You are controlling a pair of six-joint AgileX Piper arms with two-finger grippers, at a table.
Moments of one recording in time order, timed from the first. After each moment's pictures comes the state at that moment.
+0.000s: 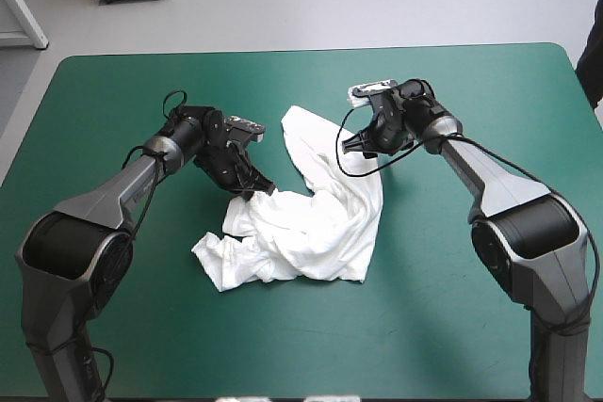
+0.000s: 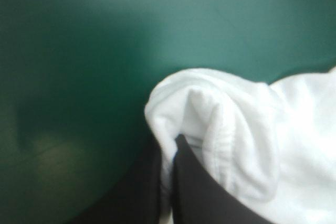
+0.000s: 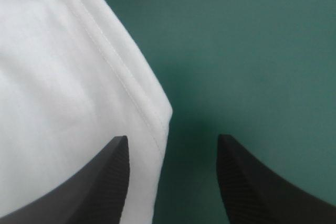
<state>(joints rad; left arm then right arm) -0.32 1.97 -1.52 -0.20 1.03 0.26 0.38 2.08 -1.79 -0.05 0.92 0.11</state>
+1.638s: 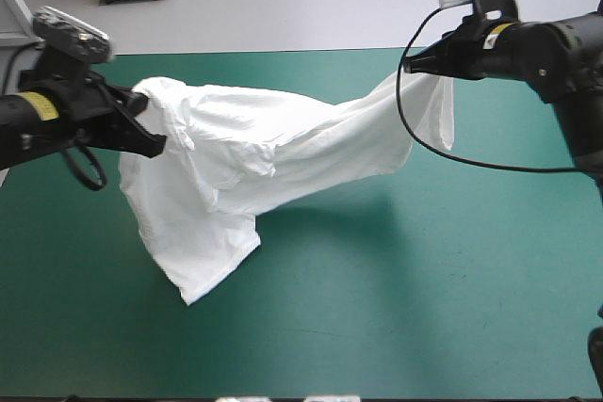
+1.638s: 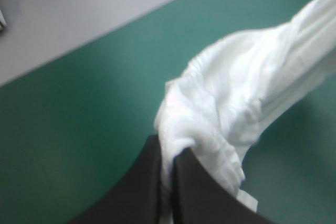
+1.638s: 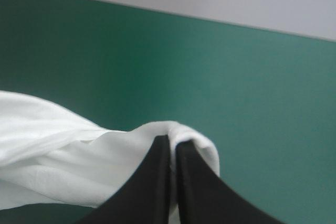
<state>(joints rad) -0.30 1.21 -1.78 -0.04 1.23 0.24 0.26 1.52 -1.95 0.06 1.08 0.00</state>
